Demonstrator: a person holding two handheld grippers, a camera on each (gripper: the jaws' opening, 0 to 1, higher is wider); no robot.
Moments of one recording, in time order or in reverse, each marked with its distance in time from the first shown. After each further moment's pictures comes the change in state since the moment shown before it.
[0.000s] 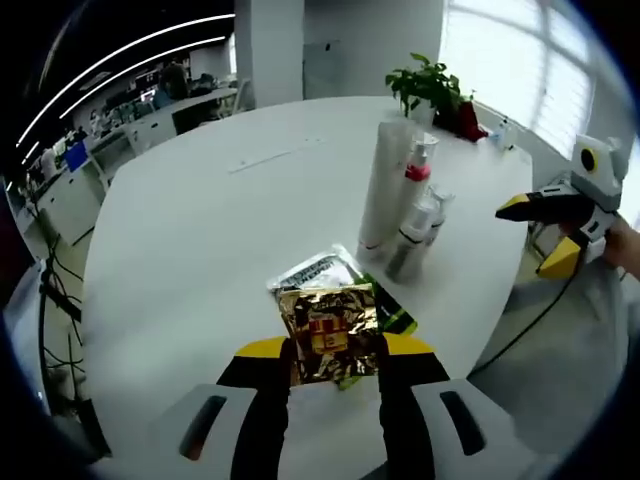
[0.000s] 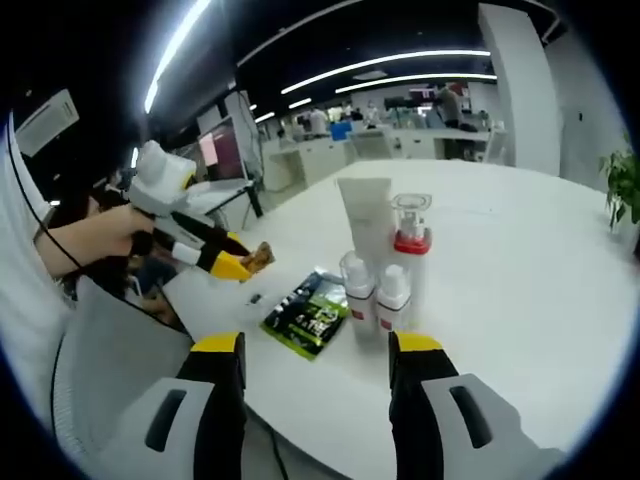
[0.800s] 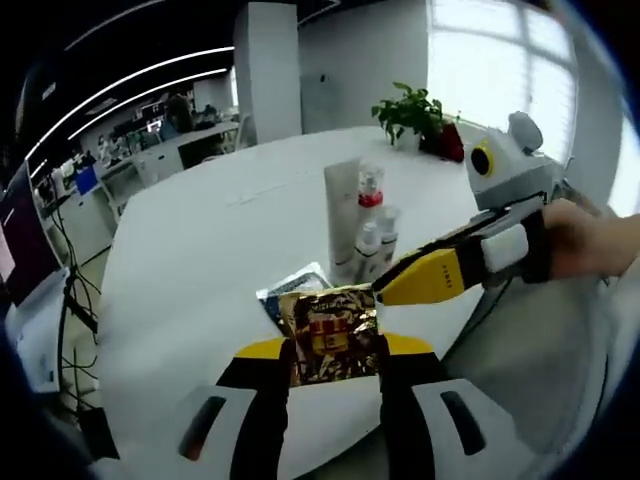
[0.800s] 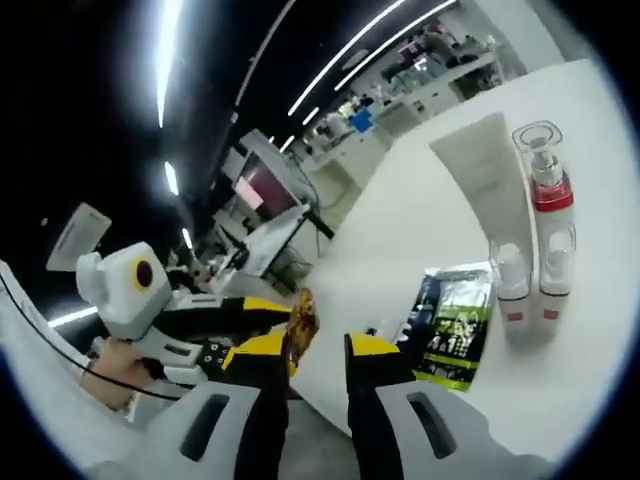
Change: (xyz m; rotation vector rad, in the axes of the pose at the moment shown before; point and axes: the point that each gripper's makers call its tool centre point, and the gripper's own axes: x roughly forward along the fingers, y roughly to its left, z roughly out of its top) left arm -0.063 -0.038 0.006 0.045 -0.145 0.026; right arm 0.075 0.090 0.037 0.427 -0.045 0.326
